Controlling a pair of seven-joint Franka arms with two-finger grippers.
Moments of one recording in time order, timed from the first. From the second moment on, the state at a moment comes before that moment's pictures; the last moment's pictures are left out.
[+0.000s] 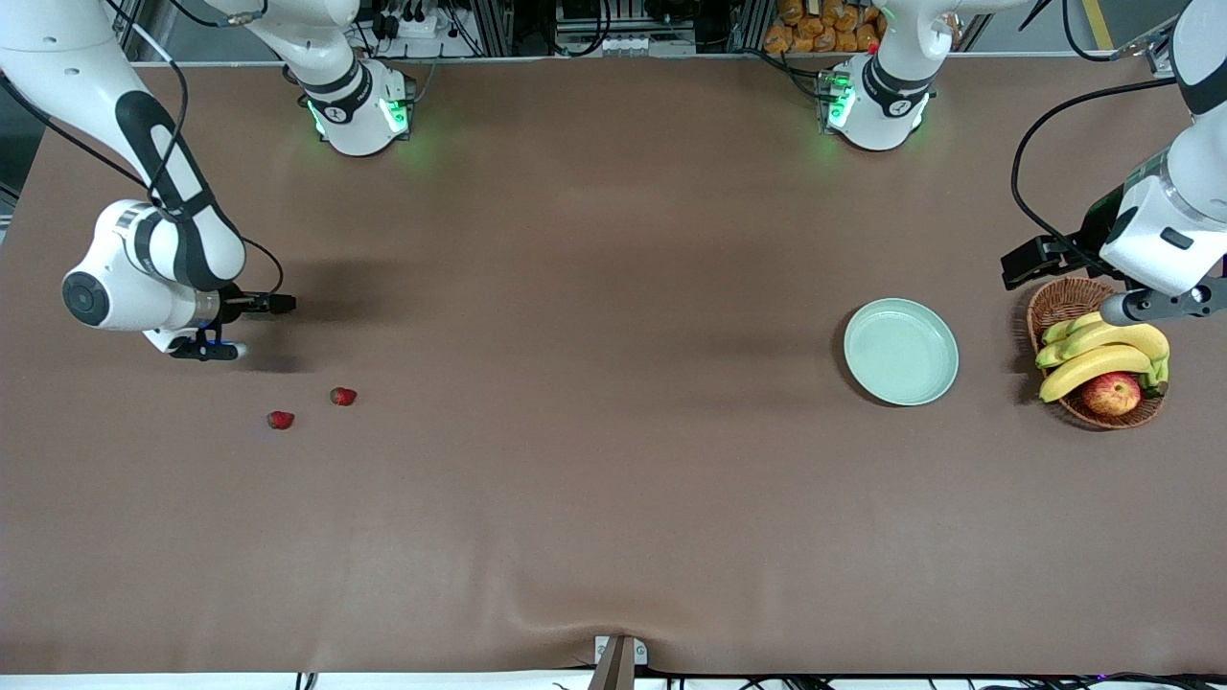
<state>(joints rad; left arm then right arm) -0.01 0.07 -0.10 -1.56 0.05 1.55 -0.24 -0.20 0.37 -0.07 -2.27 0.02 2.22 -0.25</state>
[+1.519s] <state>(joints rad) -0.04 0.13 -0.12 -1.55 0.05 1.55 -0.27 -0.12 0.28 0.02 -2.09 0.03 2.02 -0.27</state>
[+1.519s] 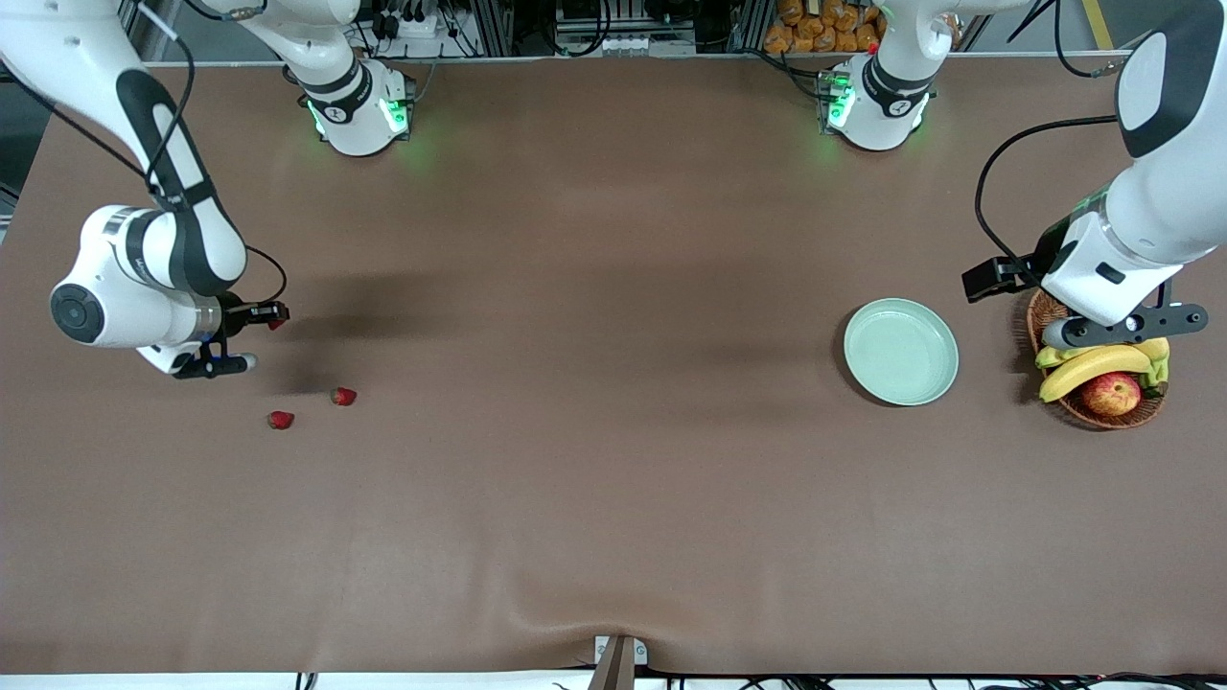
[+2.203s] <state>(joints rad) -0.03 0.13 -0.13 -1.50 0.05 1.55 -0.27 0.16 0.36 0.04 -1.79 0.14 2.05 -0.26</state>
